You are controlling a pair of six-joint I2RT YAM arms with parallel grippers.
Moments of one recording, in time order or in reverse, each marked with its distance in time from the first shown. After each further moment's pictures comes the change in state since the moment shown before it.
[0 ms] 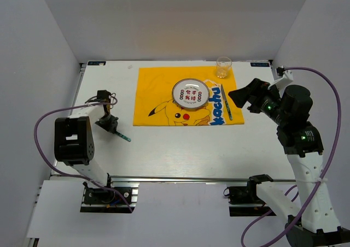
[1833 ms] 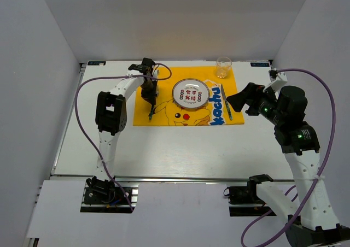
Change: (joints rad) left arm -0.352 0.656 1.053 -0.307 0.354 0.766; right arm 0.000 0.003 -0.046 -0.010 -0.020 -0.097
